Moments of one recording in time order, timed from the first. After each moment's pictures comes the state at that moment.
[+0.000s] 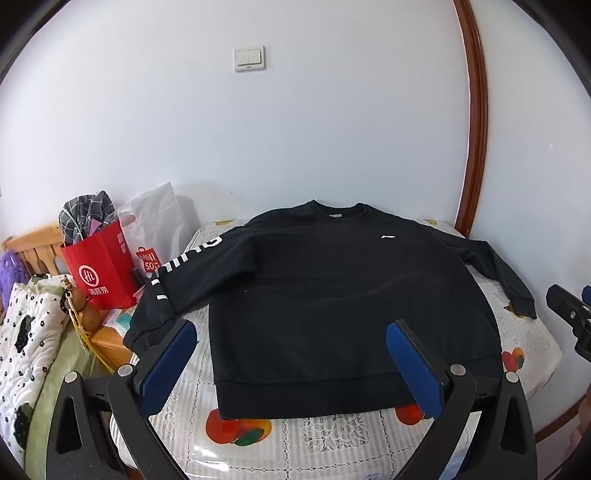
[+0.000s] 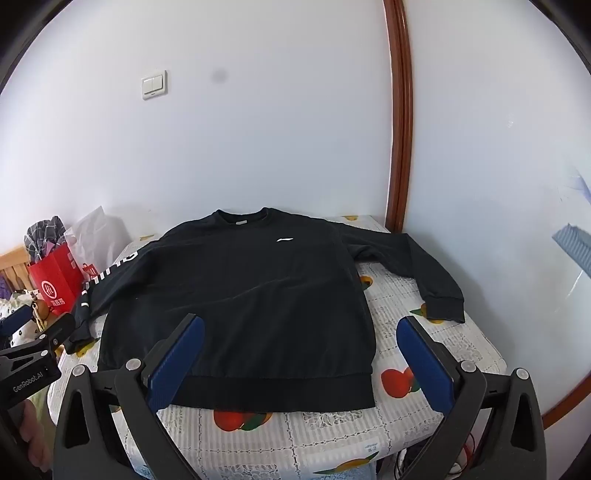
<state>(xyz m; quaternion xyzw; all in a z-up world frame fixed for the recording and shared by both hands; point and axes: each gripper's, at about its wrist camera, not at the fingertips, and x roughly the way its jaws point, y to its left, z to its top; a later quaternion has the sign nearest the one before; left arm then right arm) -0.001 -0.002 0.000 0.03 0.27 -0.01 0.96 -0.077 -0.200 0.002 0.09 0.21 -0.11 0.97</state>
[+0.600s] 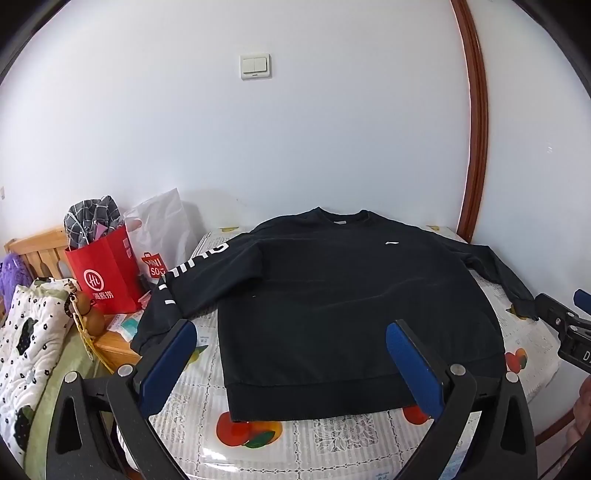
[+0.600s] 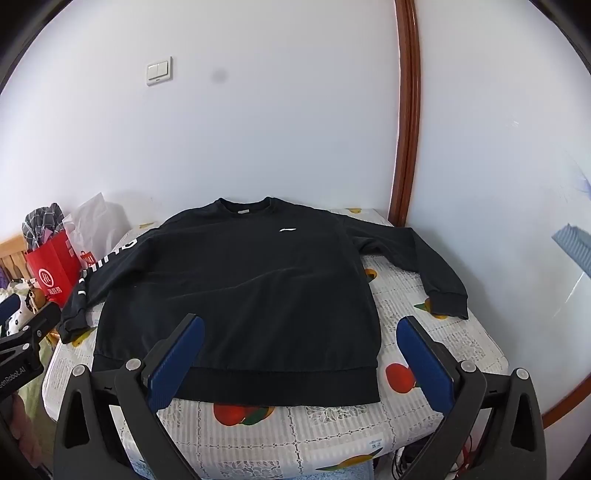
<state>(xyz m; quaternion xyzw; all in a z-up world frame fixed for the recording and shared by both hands) -0.005 0.012 -0.001 0.02 0.26 -0.01 0.96 -0.067 -0.186 -0.006 0.08 0.25 -0.10 0.96</state>
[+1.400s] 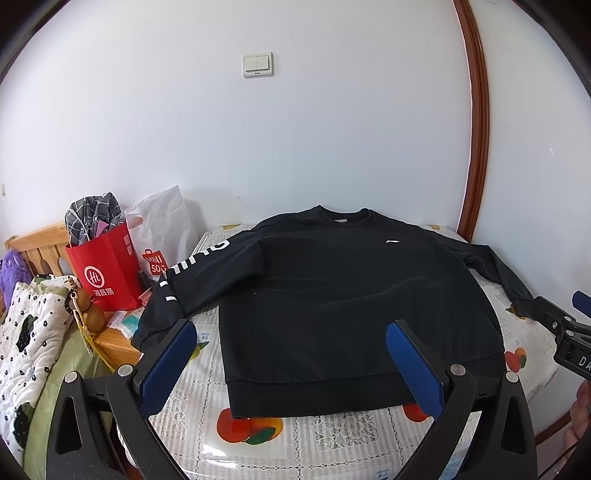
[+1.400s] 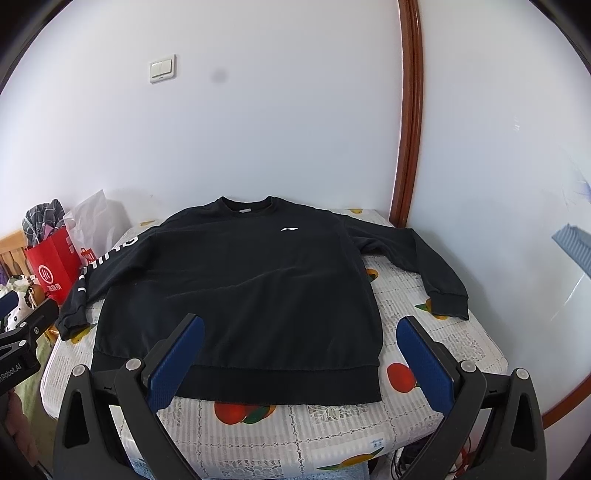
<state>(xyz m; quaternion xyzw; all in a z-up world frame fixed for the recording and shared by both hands) -0.007 0.016 -0.002 0.01 0.27 -0.01 0.96 -0.069 -0.188 -0.011 0.08 0.25 -0.10 0.96</state>
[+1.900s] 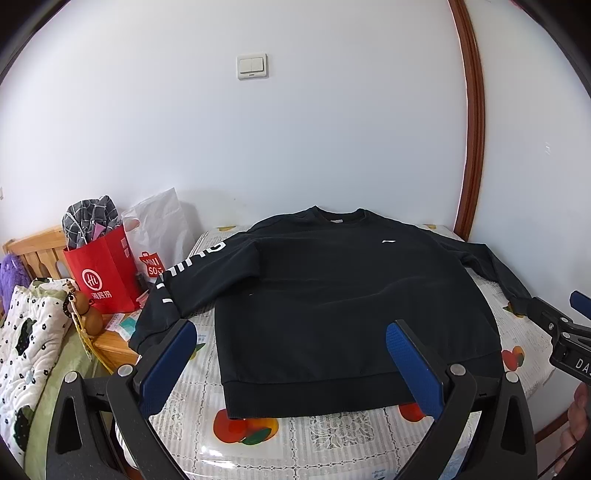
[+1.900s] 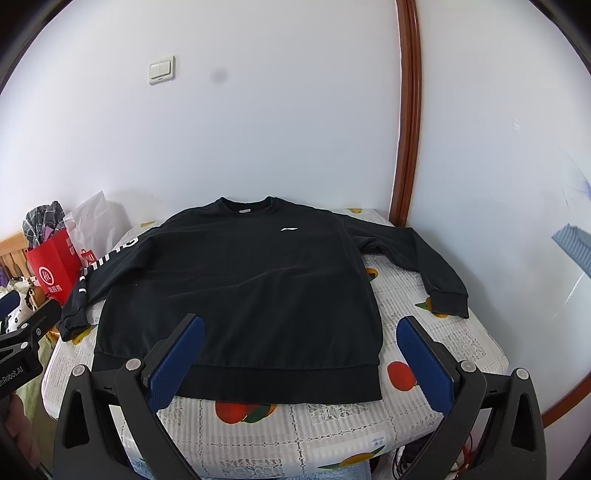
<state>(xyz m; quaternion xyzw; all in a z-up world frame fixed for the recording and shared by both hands) -0.009 0.010 -0.001 0.02 0.27 -0.01 0.96 -0.070 -0.185 -0.011 0.08 0.25 -0.10 0.96</state>
